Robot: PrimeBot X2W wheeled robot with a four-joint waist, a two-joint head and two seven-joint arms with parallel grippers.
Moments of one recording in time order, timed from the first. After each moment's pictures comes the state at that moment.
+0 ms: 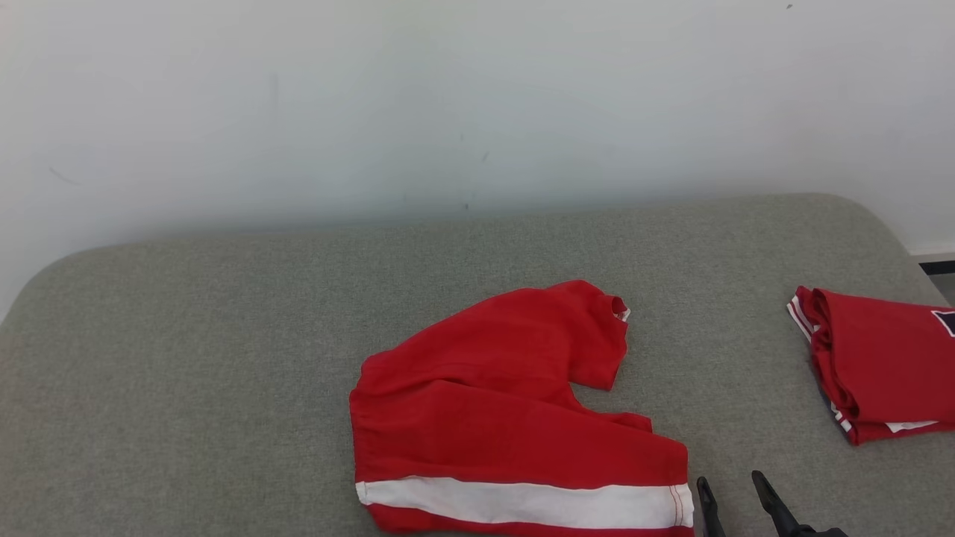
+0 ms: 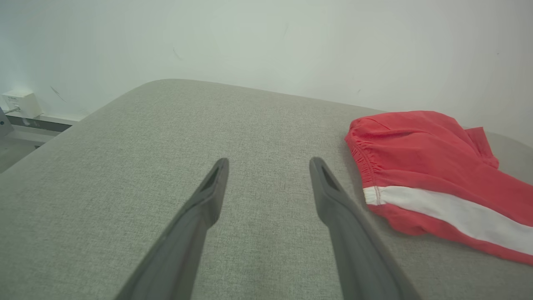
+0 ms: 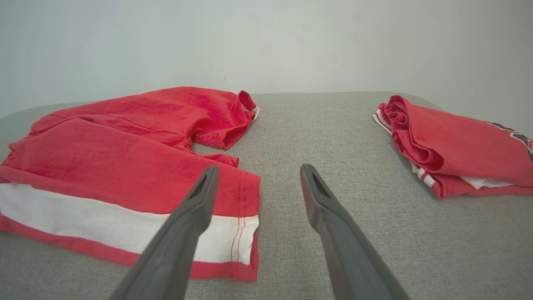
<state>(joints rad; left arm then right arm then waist) 0.29 0.12 0.09 0.08 -0.31 -0.13 -0.26 0.10 -0.05 0.03 0.30 0.06 0.13 -0.26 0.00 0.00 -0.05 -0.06</state>
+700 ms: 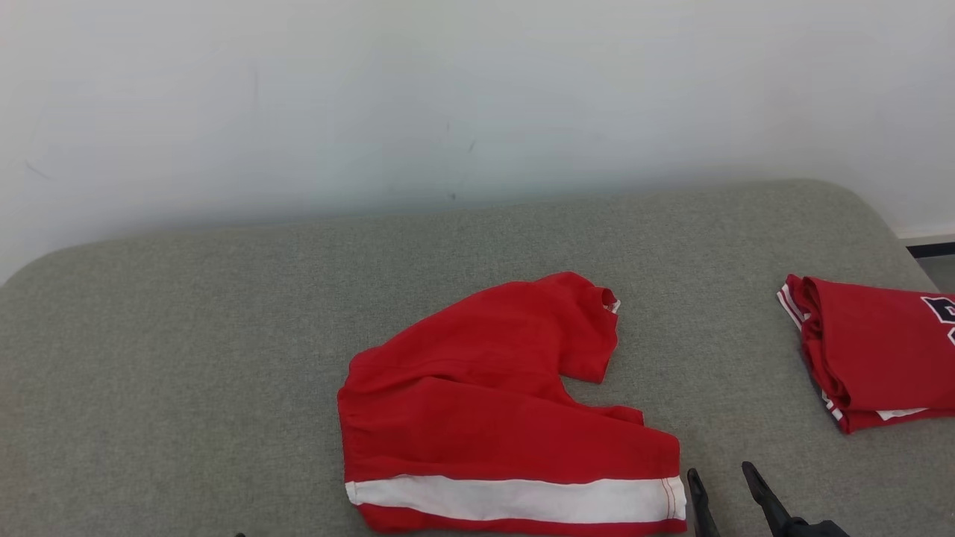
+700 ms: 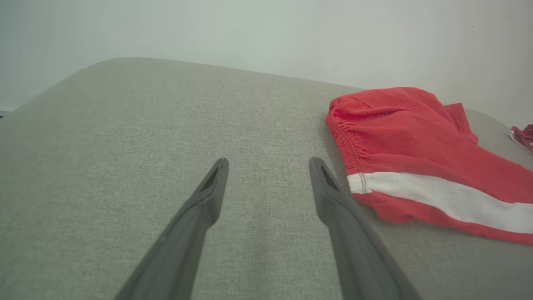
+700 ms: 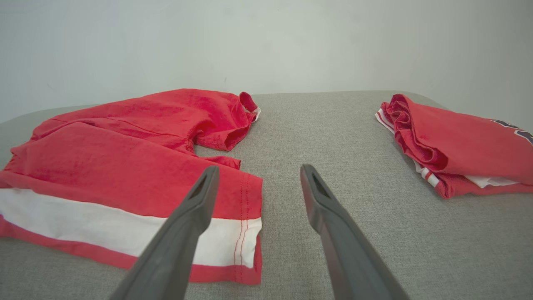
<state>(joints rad) 0.19 0.22 -0.02 0.20 -0.40 -0.13 -0.26 0.08 -0.05 0.05 0.29 0.07 0.13 -0.26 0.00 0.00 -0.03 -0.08</state>
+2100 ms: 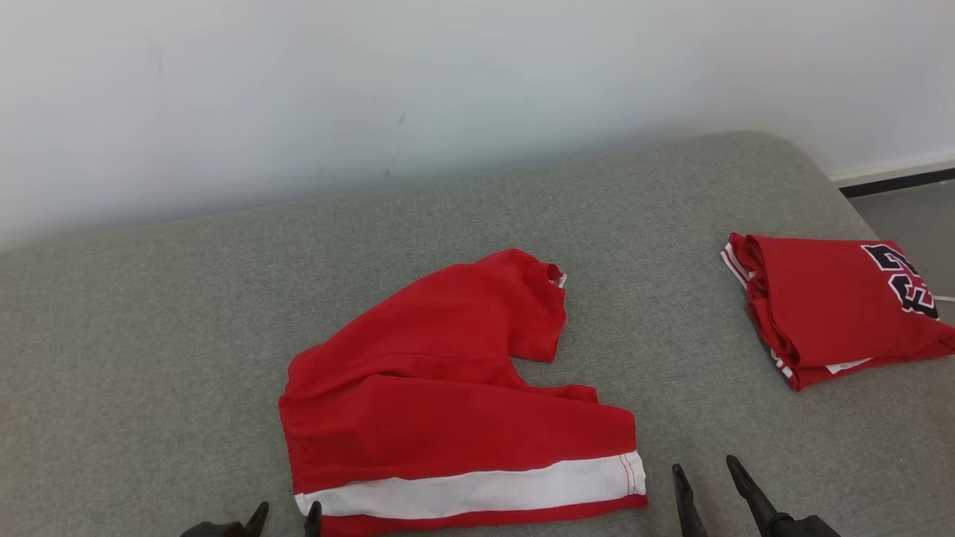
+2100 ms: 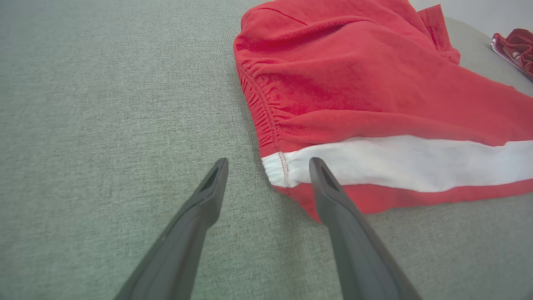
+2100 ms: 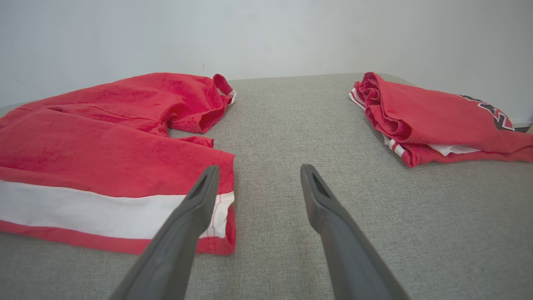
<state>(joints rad) -0.06 0.34 -0.44 0.36 -0.60 0.07 -0.13 0.07 -0.05 0.08 0.28 0.07 0.13 -0.26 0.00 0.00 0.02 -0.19</state>
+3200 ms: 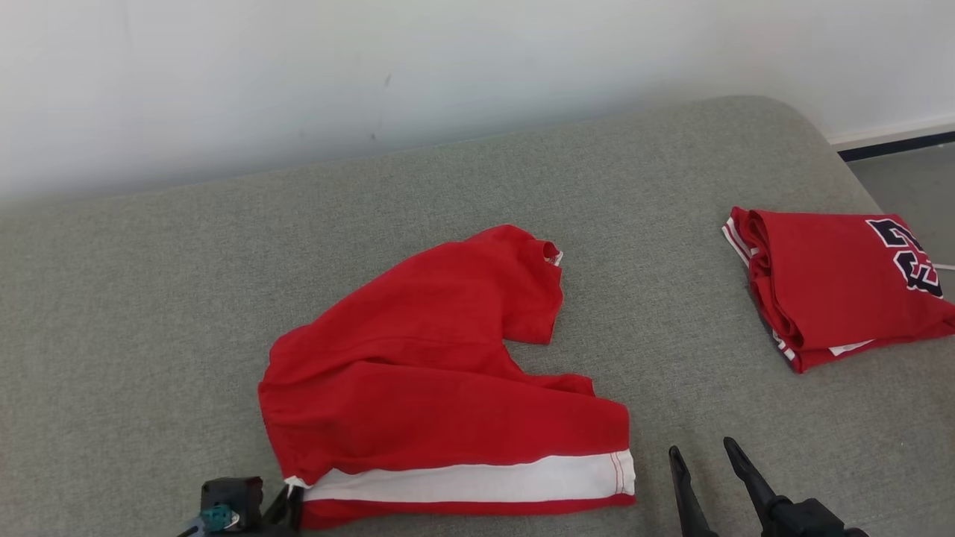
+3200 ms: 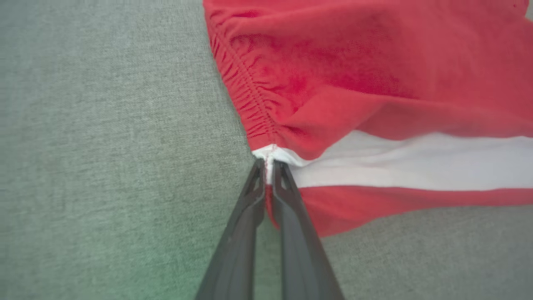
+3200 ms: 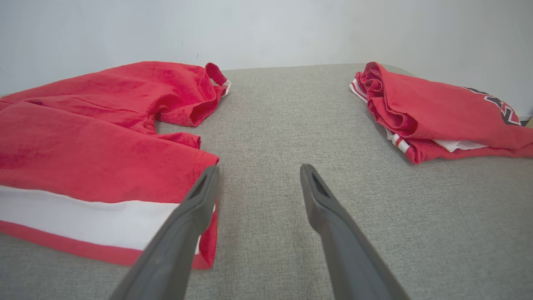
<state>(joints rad) -0.15 0.34 -0.49 0.33 -0.58 0.20 0.12 0.04 -0.05 0.09 0.27 0.07 0.13 -0.26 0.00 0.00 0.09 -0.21</state>
